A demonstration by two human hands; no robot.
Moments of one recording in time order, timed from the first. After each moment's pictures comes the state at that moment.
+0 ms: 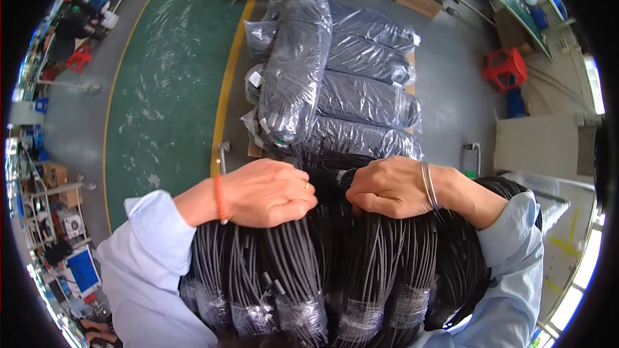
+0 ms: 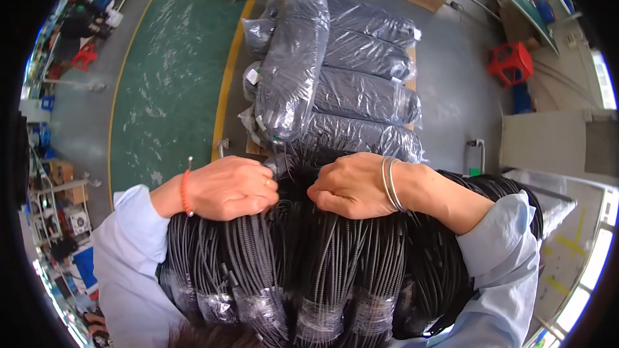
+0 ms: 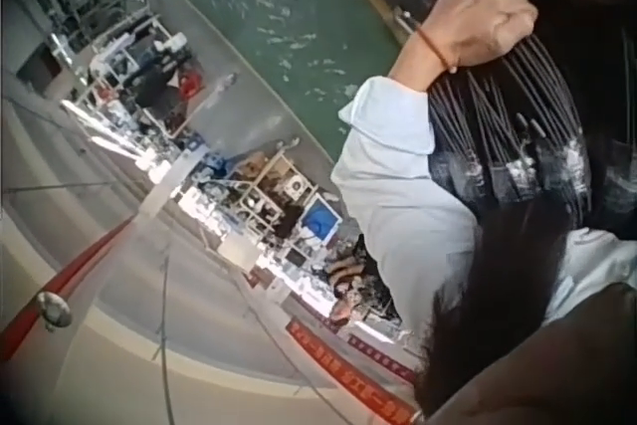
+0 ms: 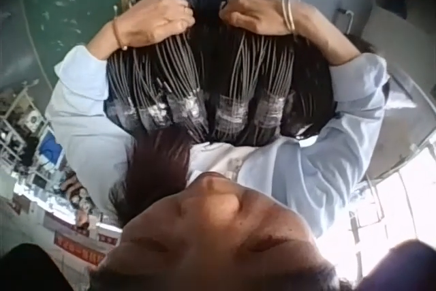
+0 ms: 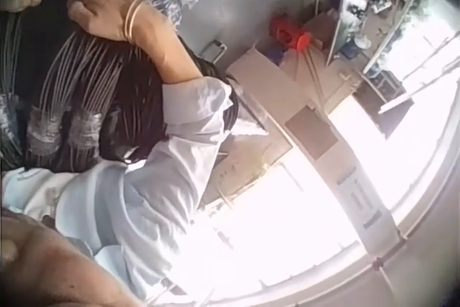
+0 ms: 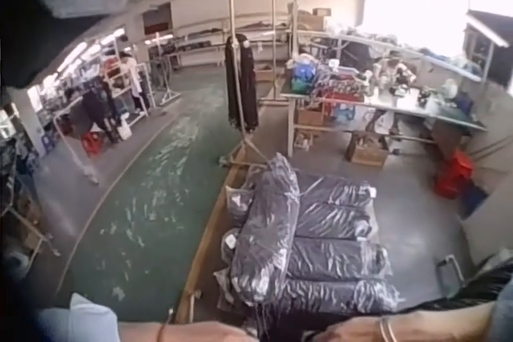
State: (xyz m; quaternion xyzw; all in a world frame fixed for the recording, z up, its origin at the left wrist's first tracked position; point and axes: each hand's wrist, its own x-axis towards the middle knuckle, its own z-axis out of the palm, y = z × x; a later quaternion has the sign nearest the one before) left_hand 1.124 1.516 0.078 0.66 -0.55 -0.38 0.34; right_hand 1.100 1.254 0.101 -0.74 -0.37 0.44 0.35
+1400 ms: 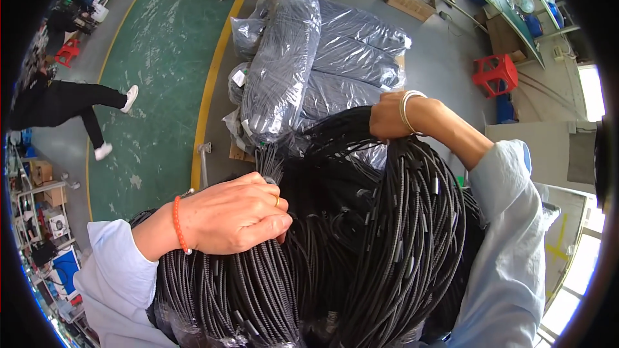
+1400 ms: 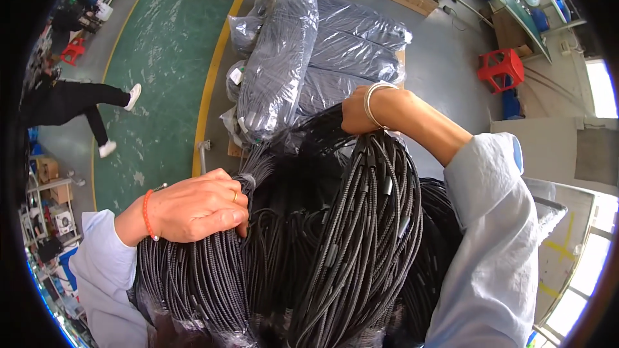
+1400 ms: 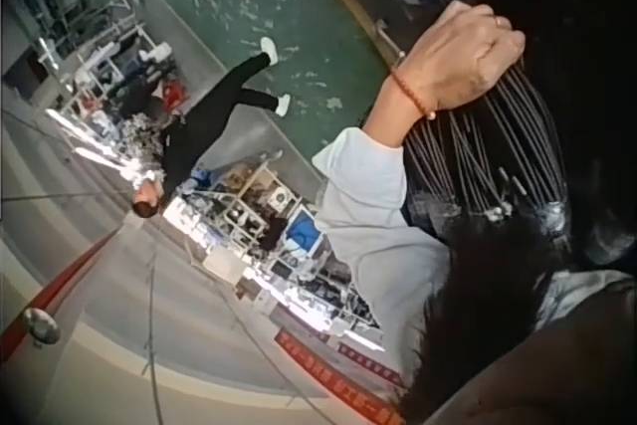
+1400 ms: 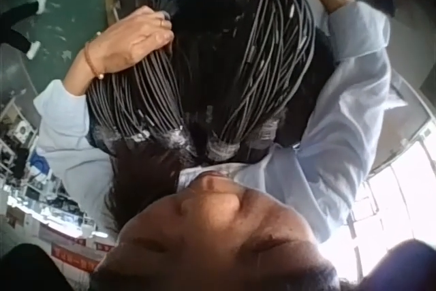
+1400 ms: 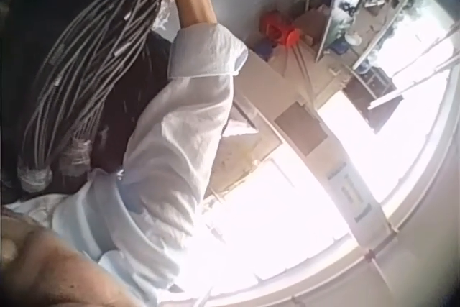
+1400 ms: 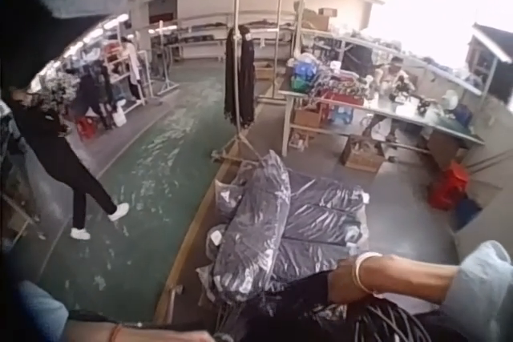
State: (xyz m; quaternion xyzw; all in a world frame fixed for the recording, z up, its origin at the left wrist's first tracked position) left_hand 1.113 1.524 0.079 0.70 -0.45 -0.43 0.35; right_hand 1.203 1.226 0.025 -0.81 -0.31 0.48 -0.15
